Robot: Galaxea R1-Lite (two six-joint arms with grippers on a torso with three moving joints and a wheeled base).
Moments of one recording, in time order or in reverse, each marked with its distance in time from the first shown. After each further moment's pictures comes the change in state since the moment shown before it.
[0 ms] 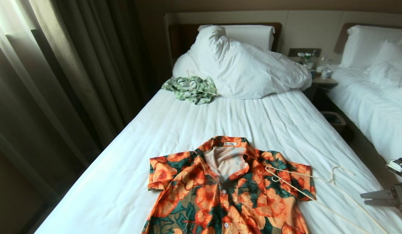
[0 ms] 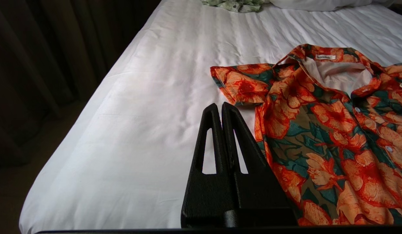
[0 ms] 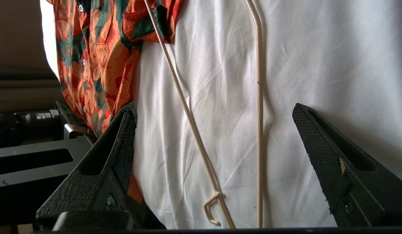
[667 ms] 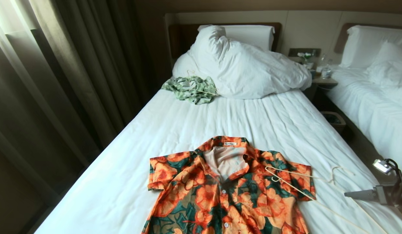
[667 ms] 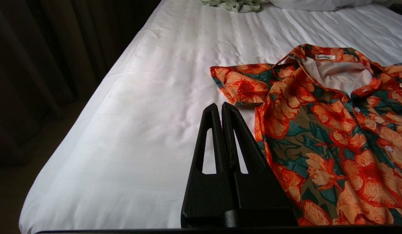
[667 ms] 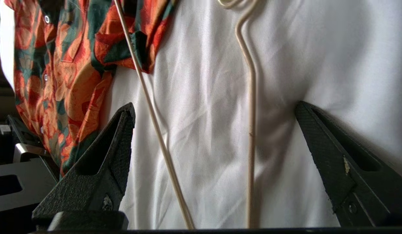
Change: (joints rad) left arm 0.000 0.000 0.000 0.000 0.000 0.000; right arm 0.106 -0.055 0.219 -0.469 0.015 0.191
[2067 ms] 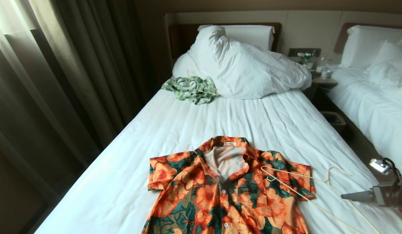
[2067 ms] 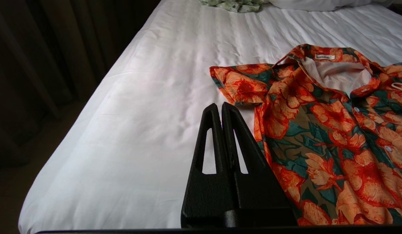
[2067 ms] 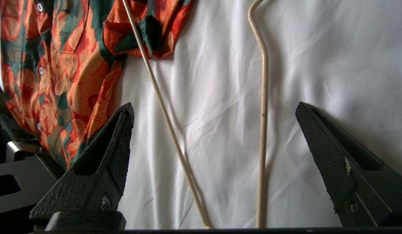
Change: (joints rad) left arm 0.000 0.000 0.000 0.000 0.000 0.000; right arm 0.038 -0.103 0.130 -0.112 -0.081 0.071
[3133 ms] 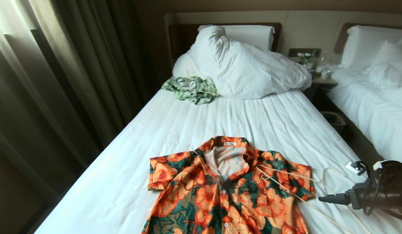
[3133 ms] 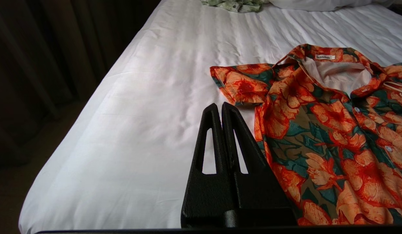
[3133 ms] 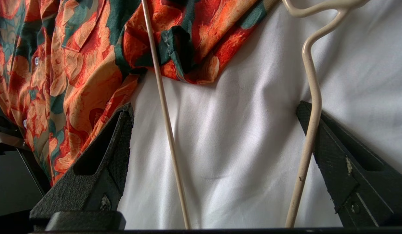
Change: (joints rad) left arm 0.000 0.000 0.000 0.000 0.000 0.000; right arm 0.178 0.039 0.127 -0.294 0.031 0.088
